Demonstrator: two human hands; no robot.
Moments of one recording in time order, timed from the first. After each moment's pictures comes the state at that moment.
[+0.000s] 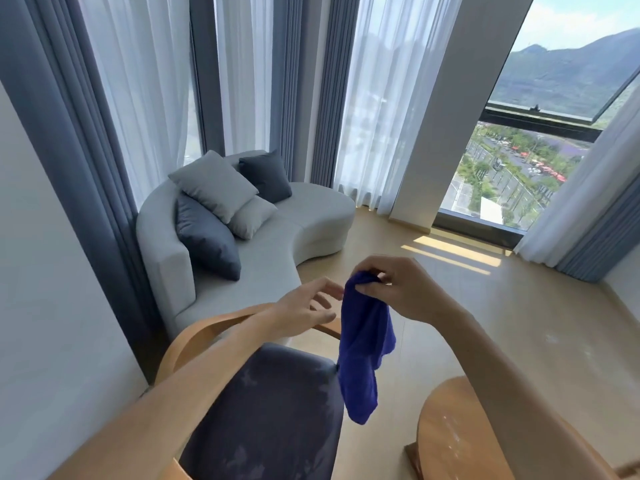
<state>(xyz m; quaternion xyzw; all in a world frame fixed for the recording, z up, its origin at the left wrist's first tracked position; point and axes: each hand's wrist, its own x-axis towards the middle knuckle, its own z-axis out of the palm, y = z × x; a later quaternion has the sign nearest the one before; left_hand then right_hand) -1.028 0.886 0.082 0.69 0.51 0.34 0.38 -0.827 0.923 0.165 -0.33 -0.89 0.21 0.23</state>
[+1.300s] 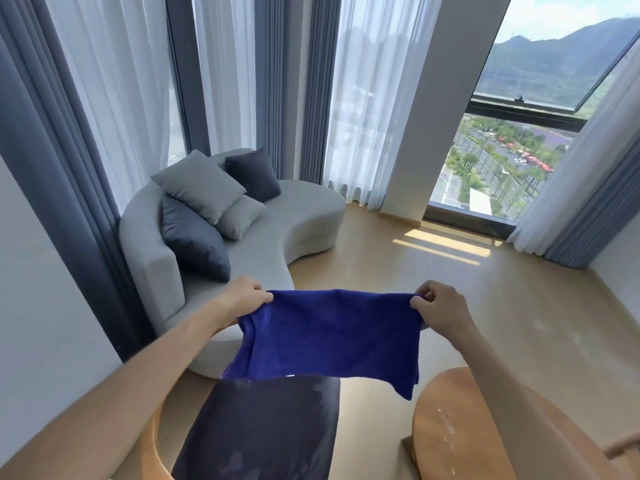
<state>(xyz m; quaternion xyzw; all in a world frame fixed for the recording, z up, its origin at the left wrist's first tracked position) -1.088 0.917 0.071 0.50 0.76 0.22 0.34 -0.755 0.952 0.101 -0.64 -0.69 0.22 0.25</state>
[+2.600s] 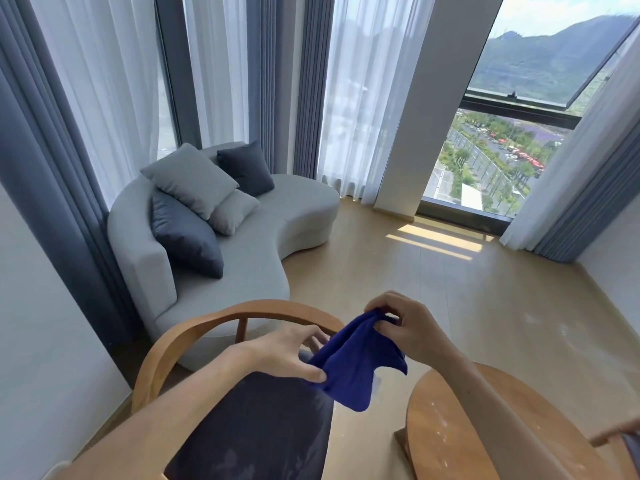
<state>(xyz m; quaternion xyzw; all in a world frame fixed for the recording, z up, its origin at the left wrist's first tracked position) -1.024 0.886 0.028 0.75 0.51 0.11 0.41 -0.778 0.923 0.086 -0.42 -0.83 0.26 0.27</state>
